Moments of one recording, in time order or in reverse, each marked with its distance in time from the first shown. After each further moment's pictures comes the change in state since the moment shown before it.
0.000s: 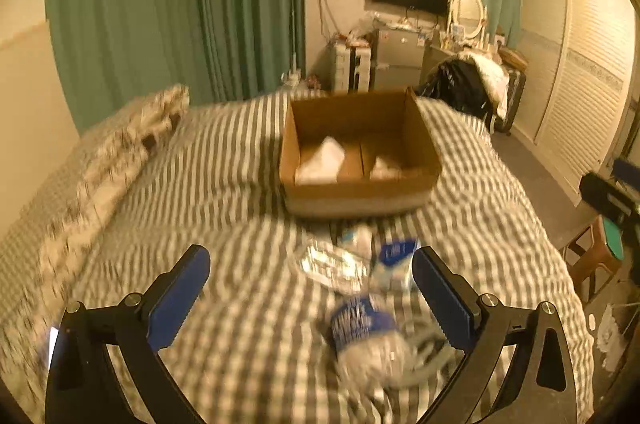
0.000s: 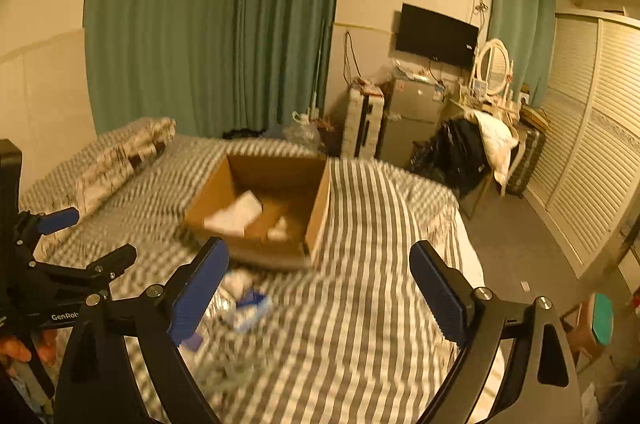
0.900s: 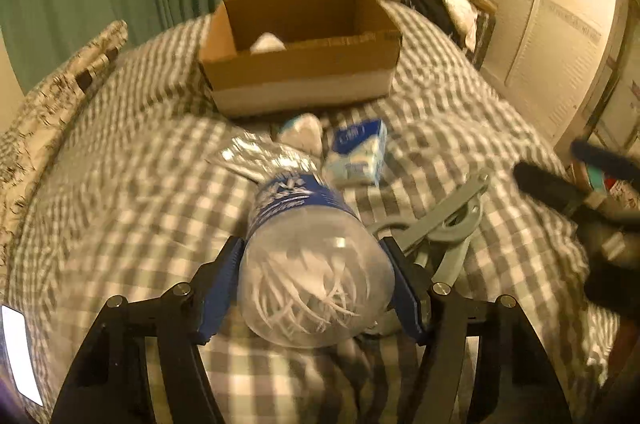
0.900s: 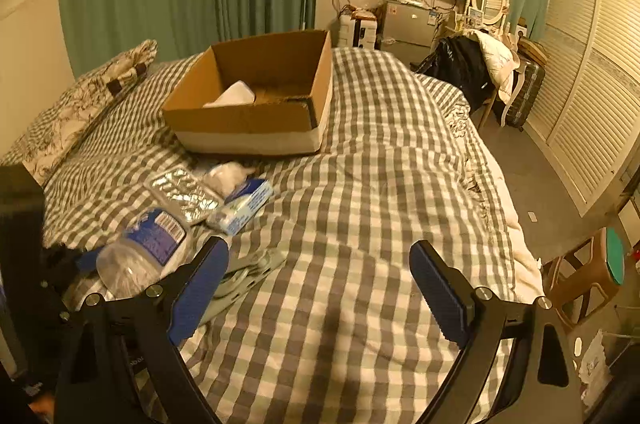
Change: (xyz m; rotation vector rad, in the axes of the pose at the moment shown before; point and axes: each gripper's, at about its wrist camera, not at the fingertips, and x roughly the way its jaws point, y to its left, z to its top) left arm 0.057 -0.029 -0.072 0.091 0.151 -0.125; right arm 0.070 0.018 -0.087 0.044 0.238 0.008
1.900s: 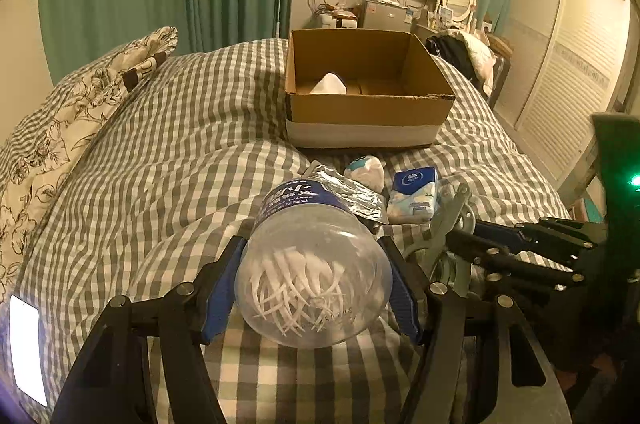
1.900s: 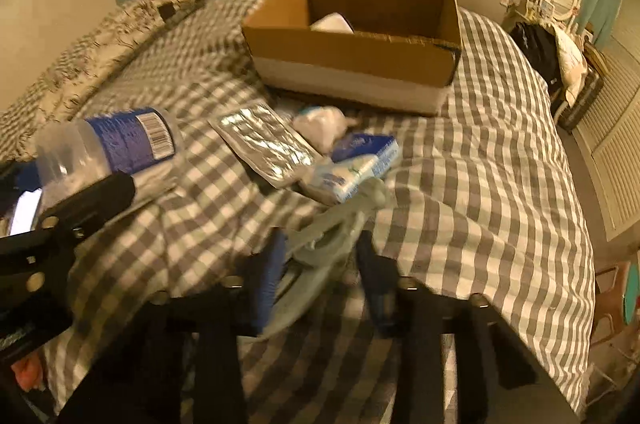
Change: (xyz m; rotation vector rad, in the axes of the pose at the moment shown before) left arm -0.029 0.072 0.000 -0.111 -0.083 0.000; right arm 0.055 0.084 -0.004 -0.151 0.131 0.160
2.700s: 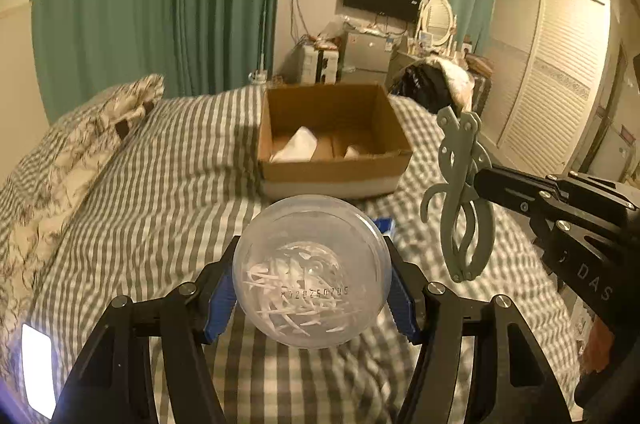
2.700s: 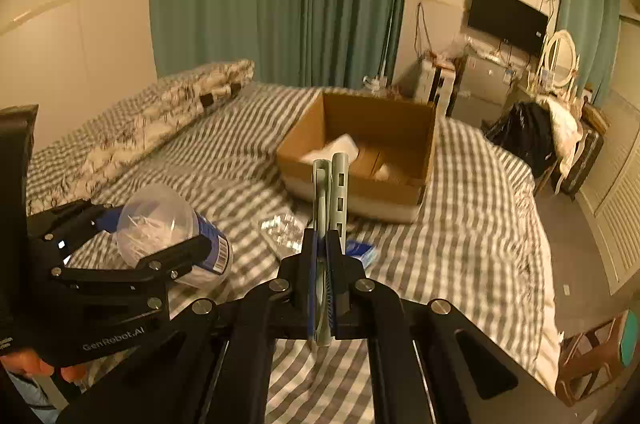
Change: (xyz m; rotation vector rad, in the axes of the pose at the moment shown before) left arm -0.052 -0.027 0.044 0.037 -0.111 -0.051; right arm -0.119 -0.003 0.036 -0.070 -0.292 0.013
